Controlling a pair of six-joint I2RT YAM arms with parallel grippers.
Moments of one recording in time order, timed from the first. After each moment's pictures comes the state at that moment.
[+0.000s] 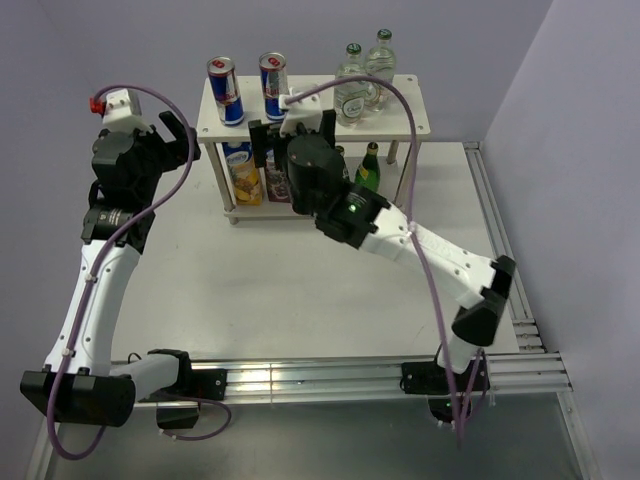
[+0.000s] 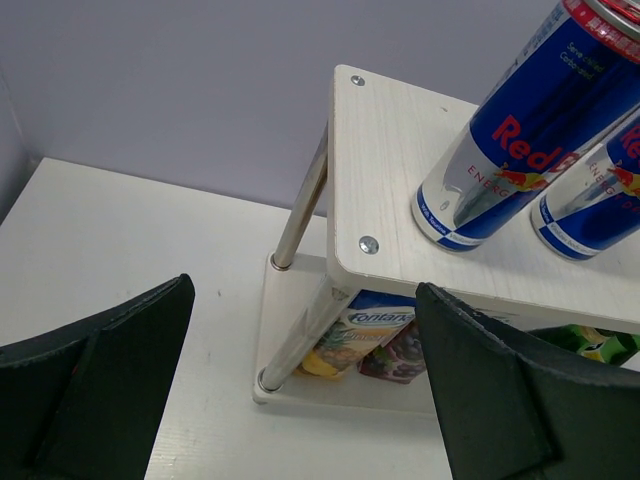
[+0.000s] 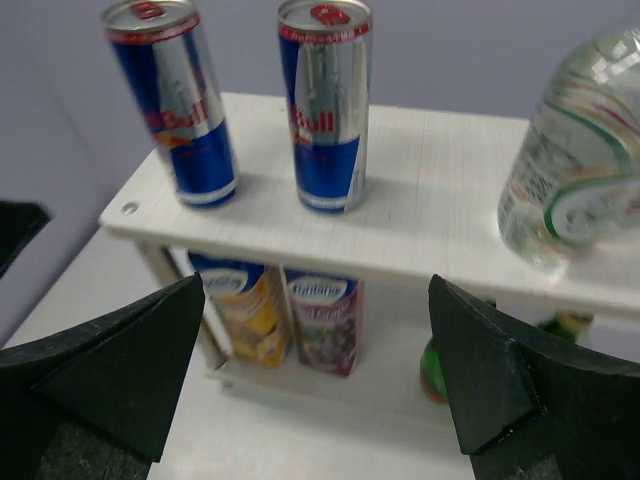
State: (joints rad) left arm -0.10 1.15 1.33 -0.22 -0.10 -0.31; right arm 1.00 1.70 1.87 -0.11 0.81 -0.01
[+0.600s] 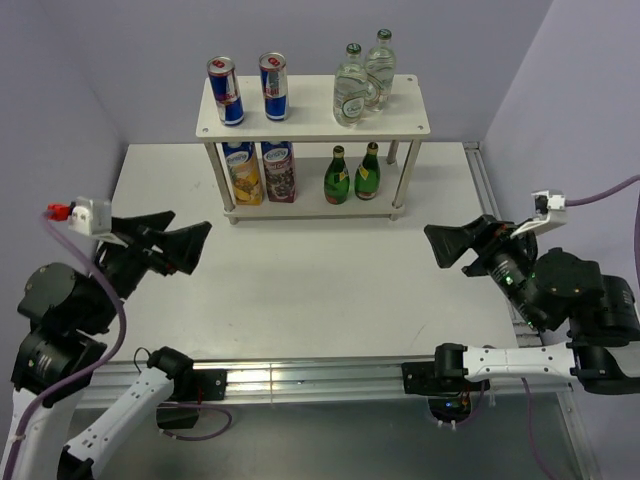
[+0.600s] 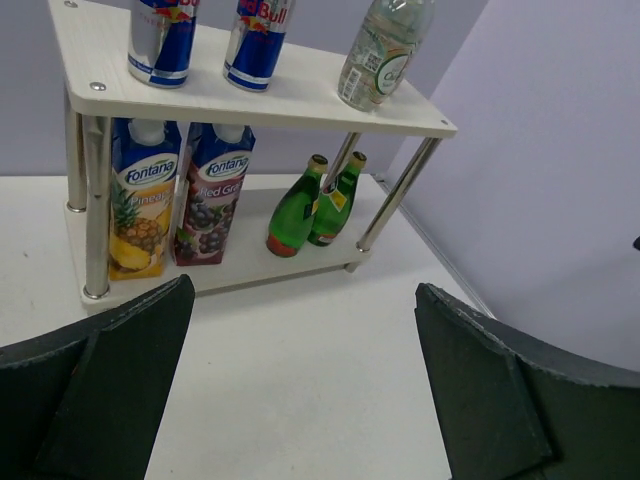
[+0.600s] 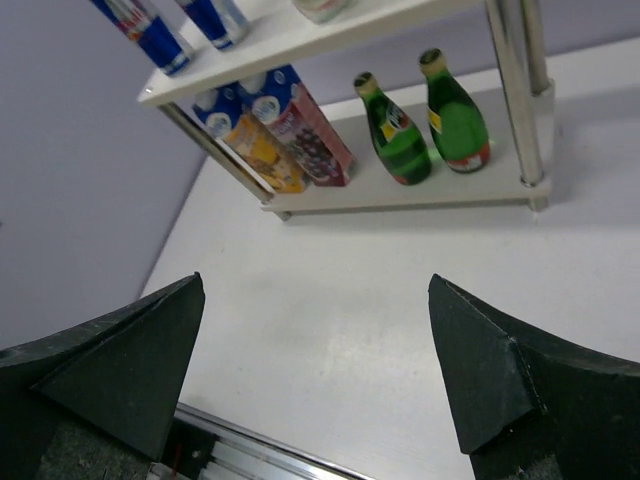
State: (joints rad) left arm -0.45 0.59 1.20 -0.54 0.02 -0.39; right arm 1.38 0.65 1.43 -0.97 1.01 0.67
